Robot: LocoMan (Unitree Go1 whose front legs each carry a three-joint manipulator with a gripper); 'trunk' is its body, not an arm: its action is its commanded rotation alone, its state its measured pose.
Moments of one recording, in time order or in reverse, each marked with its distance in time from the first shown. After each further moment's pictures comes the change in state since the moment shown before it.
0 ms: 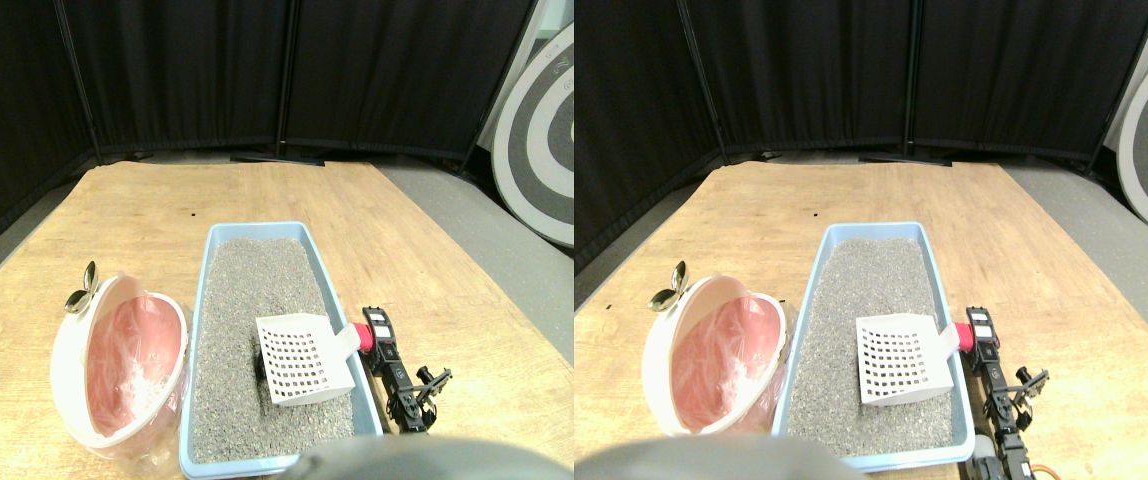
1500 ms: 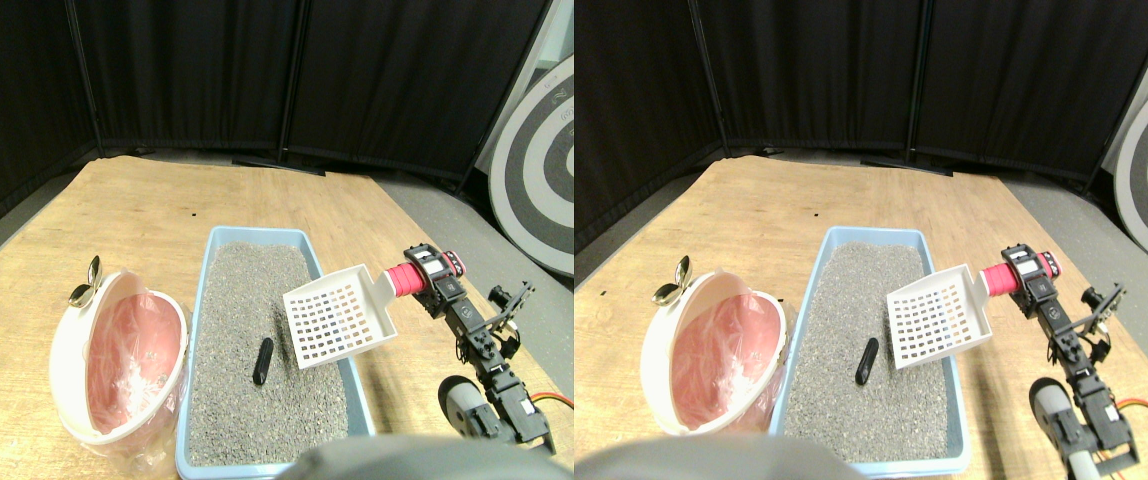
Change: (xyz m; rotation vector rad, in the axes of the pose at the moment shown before) right arm 0.015 -0.006 0.130 -0.409 -0.117 0.167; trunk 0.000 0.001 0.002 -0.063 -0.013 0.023
